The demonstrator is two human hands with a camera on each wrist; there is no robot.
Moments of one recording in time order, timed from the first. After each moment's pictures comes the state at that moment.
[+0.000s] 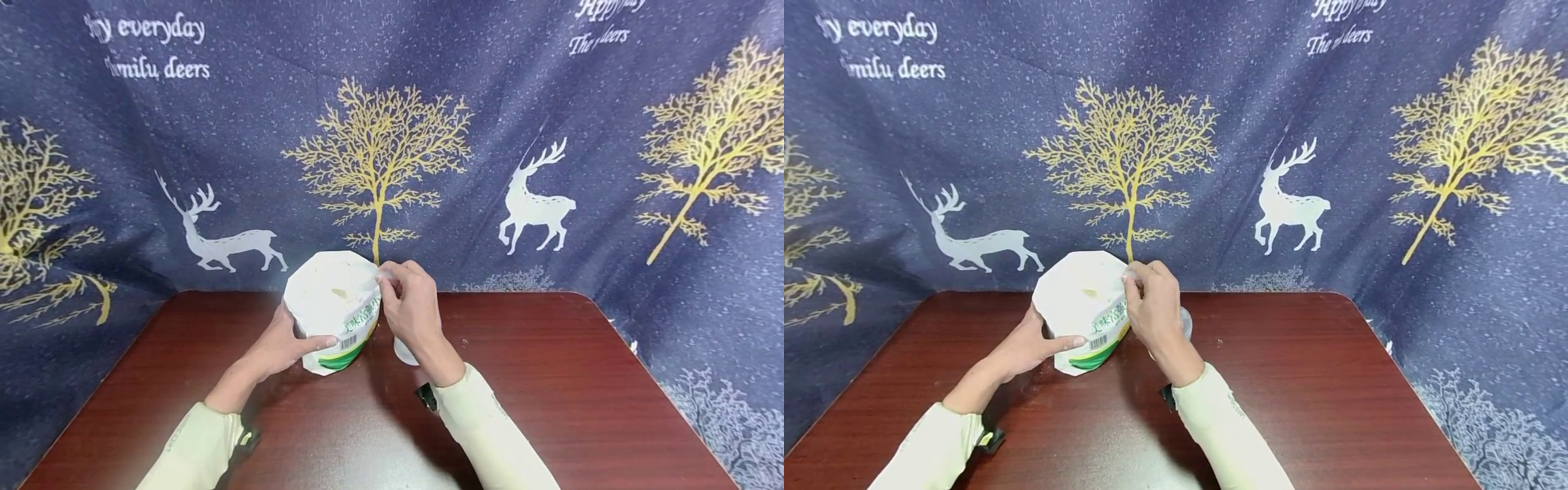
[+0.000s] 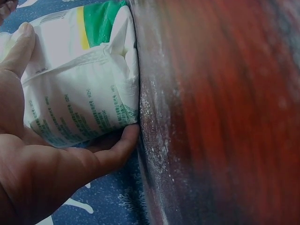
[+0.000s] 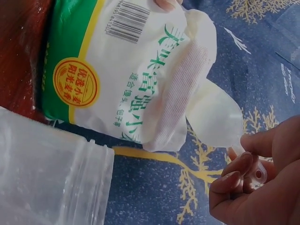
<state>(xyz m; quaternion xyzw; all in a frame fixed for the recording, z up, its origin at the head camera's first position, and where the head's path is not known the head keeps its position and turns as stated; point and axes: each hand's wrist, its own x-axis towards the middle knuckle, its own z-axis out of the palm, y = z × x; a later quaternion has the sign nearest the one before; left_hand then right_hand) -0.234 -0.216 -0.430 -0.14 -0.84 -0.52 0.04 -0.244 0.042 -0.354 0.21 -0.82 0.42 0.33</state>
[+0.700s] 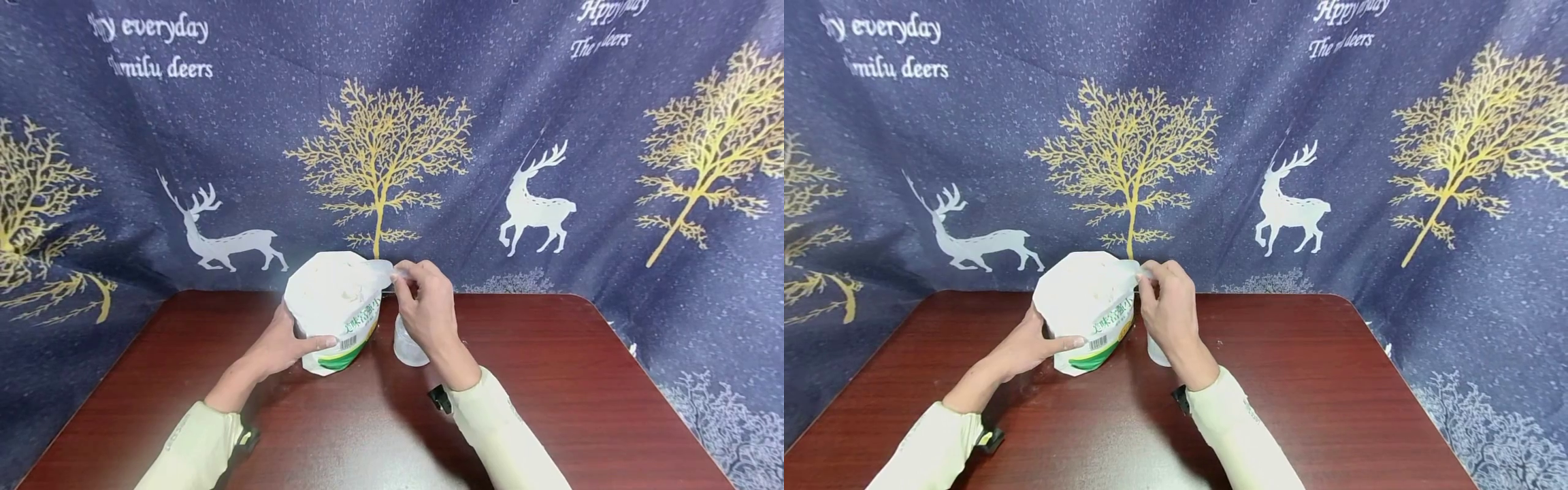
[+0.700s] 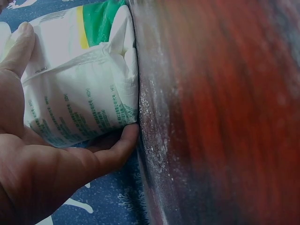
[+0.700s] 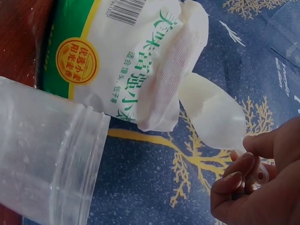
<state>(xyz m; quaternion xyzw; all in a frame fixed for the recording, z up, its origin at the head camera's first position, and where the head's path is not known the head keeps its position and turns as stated) -0.235 -0.216 -0.431 -0.15 -0.83 -0.53 0.05 -0.241 0.062 -0.349 0.22 -0.81 0.41 0.36</state>
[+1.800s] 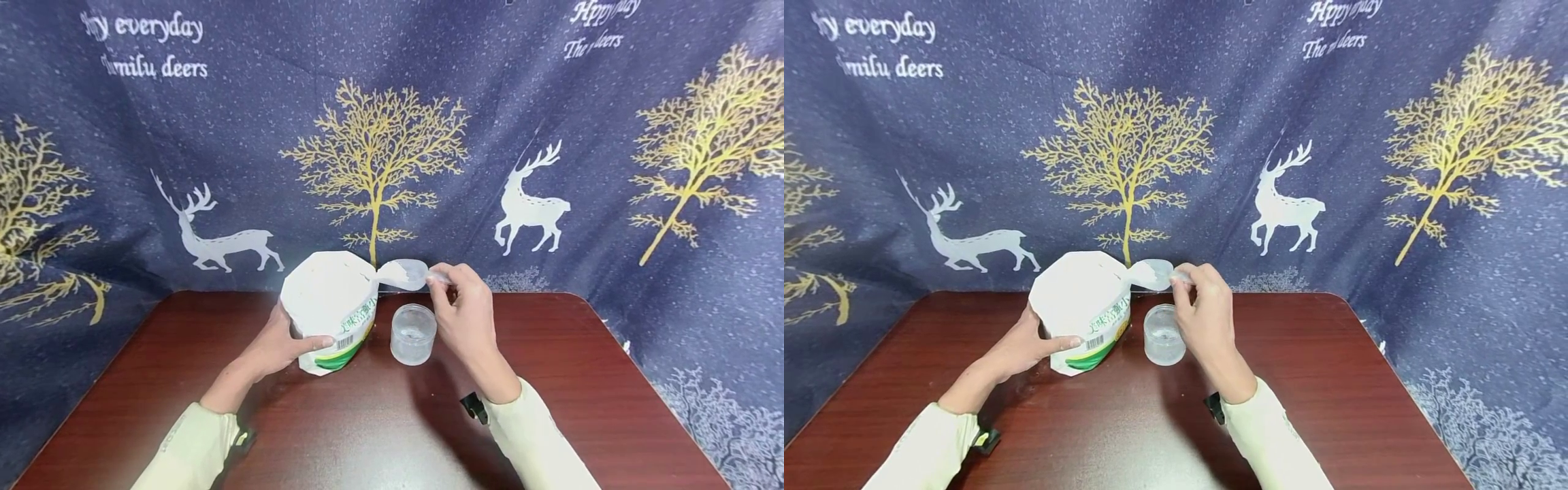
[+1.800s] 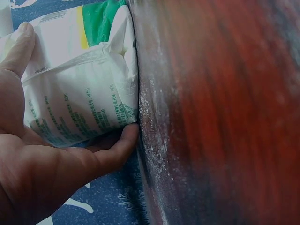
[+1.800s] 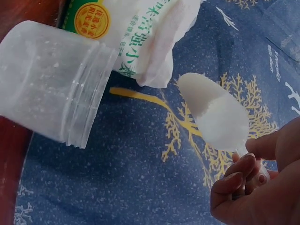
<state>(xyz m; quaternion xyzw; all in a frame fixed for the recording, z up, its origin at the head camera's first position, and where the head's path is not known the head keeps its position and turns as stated) -0.234 -0.216 -0.430 -0.15 -0.84 -0.52 0.04 -0.223 0.114 -0.342 0.18 -0.82 0.40 0.37</state>
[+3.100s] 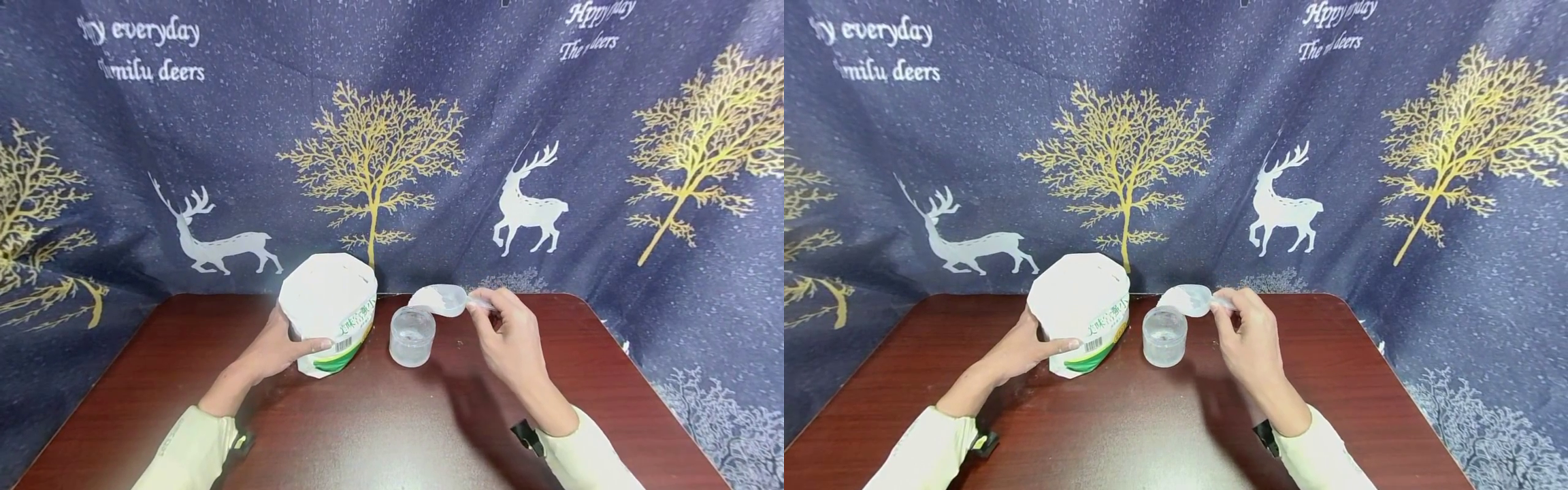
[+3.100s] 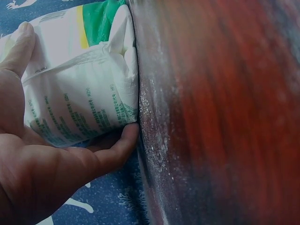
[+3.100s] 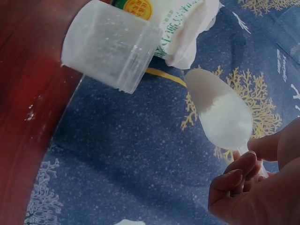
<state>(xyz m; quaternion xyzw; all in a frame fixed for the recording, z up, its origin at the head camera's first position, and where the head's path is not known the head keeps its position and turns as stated) -0.232 -0.218 -0.430 -0.14 -0.85 -0.51 0.03 -0.199 0.179 -0.359 0.18 -0.84 0.37 0.36</state>
